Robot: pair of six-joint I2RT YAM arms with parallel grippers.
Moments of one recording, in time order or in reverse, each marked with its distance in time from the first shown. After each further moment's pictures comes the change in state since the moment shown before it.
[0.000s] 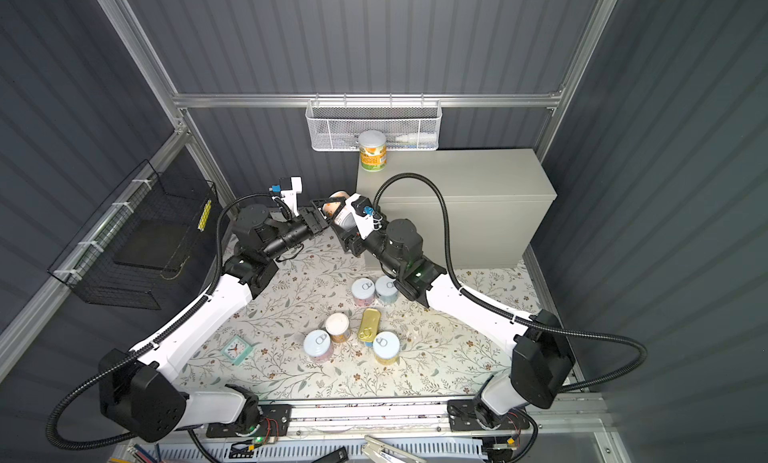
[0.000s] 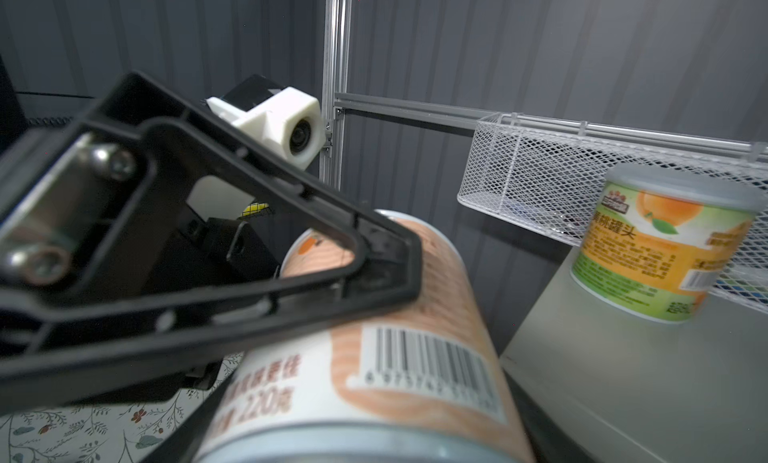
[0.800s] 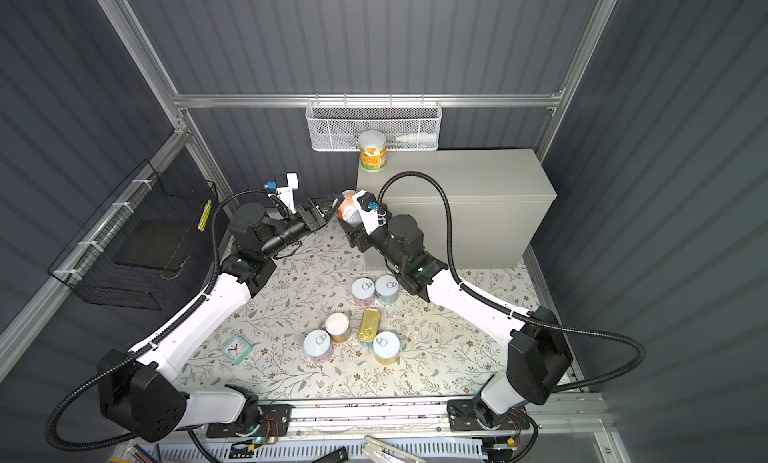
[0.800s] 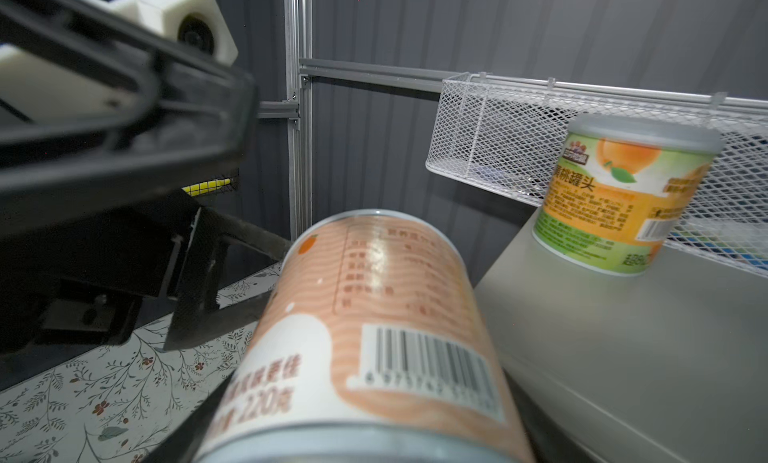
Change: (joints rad) left arm 0.002 -0.010 0.010 0.005 -0.003 0.058; right arm -0.052 0.014 0.013 -0.056 0.032 0.018
